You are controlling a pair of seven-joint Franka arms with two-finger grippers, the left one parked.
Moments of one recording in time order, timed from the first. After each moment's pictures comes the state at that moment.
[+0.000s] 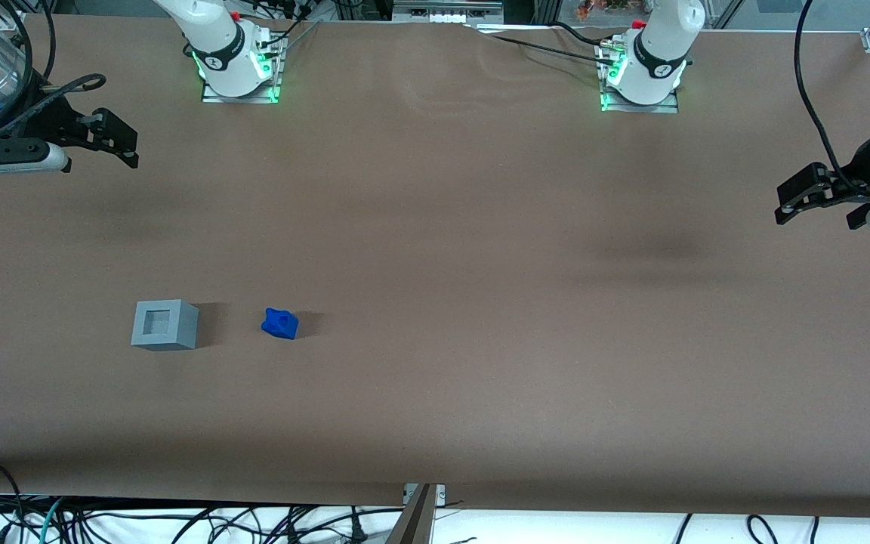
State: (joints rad) arm -0.02 -0.09 0.15 -1.71 0.00 1.62 0.03
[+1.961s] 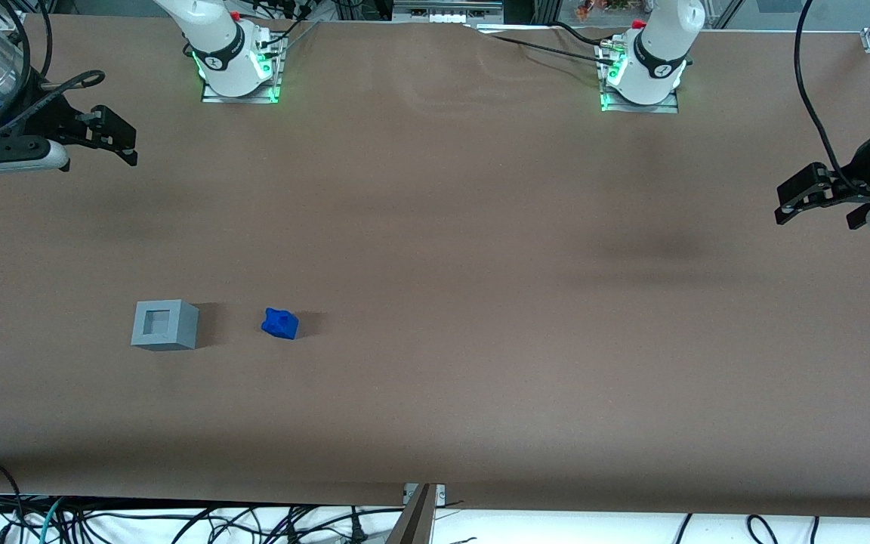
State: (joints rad) arm -0.02 -0.09 0.14 -1.71 0.00 1.61 0.00
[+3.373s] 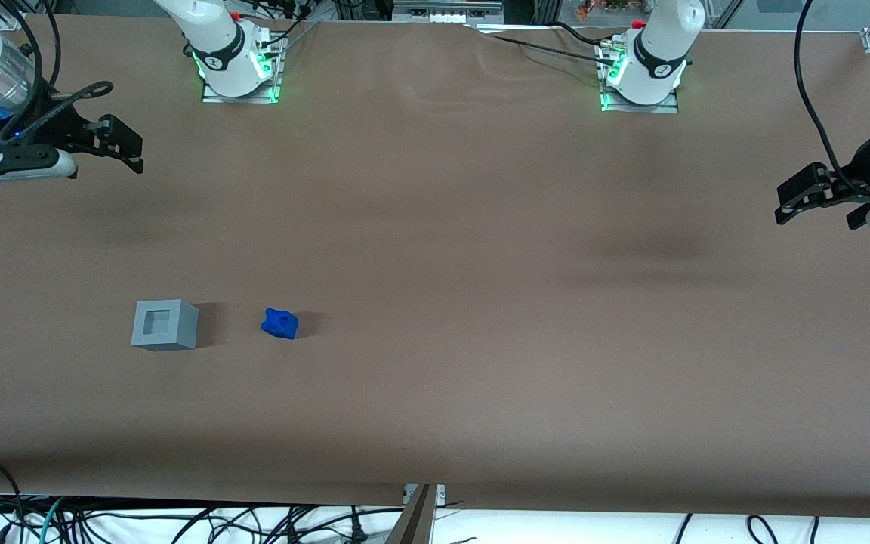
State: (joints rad) arm -0.02 -0.09 0.16 -1.74 0.00 1.66 0.05
